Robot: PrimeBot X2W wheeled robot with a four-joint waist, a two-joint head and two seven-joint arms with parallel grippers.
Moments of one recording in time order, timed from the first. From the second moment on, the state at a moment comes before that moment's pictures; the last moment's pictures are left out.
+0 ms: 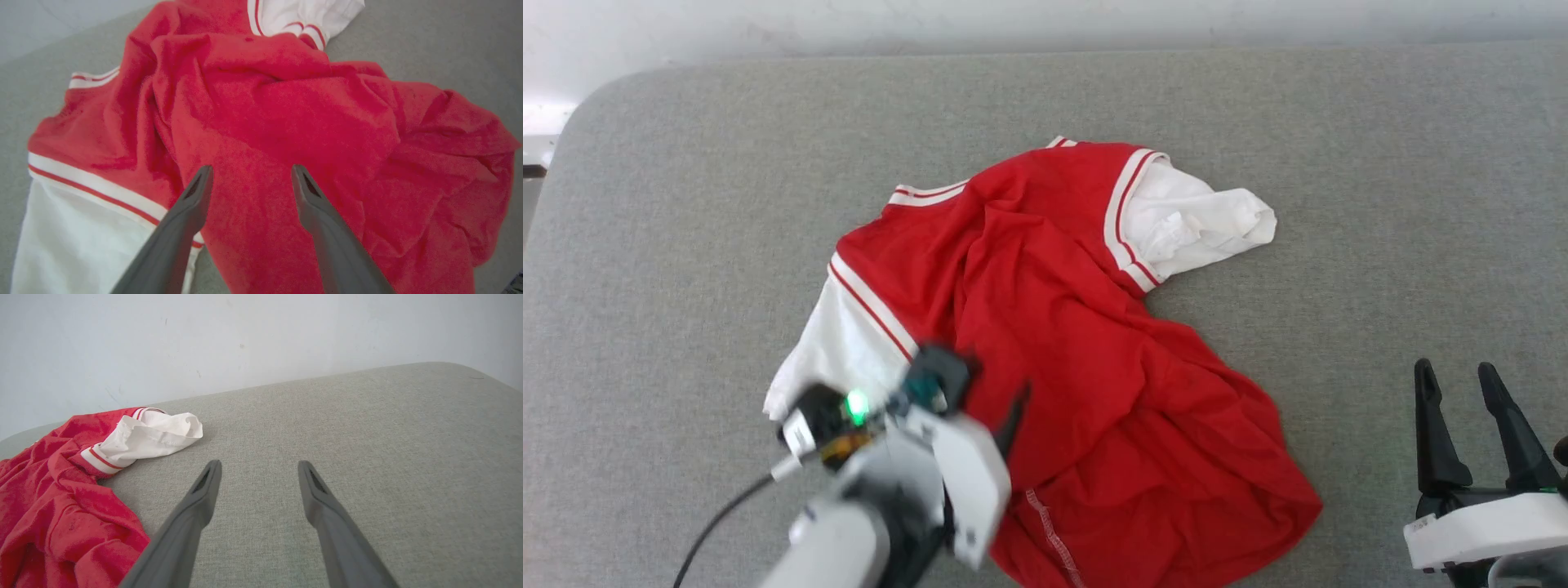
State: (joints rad) left arm -0.26 0.30 -0.48 -0.10 -0.25 0.02 0.44; right arm 0.10 -0.05 -0.16 -0.09 0.25 0.13 -0.10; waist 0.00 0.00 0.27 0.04
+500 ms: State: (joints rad) left arm -0.18 0.35 -0.58 -0.01 -0.23 -0.02 0.58; right arm 0.10 -0.05 -0.15 -0.10 0.25 0.13 -0.08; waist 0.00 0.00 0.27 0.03
